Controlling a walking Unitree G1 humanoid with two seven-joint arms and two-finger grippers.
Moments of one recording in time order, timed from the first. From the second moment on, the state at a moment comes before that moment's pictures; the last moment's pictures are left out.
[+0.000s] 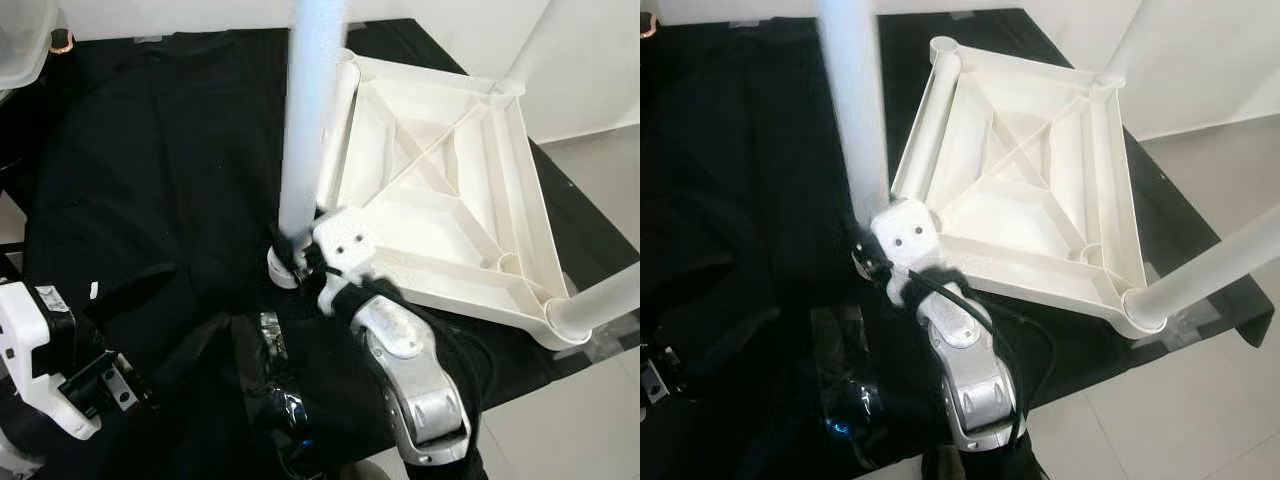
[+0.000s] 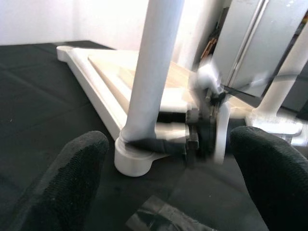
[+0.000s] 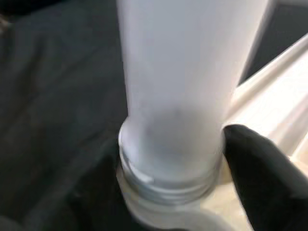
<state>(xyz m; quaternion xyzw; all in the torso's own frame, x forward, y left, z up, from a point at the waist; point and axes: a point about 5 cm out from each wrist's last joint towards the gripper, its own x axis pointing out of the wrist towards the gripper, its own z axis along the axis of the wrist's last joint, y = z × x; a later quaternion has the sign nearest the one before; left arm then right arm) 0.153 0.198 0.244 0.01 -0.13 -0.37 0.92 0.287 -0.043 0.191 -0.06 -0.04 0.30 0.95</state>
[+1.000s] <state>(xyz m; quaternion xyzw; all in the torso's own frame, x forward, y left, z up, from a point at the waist) 0.145 0.193 0.240 0.00 -0.11 -0.36 0.92 0.368 -0.077 0.294 -0.10 -0.12 0.61 0.78</state>
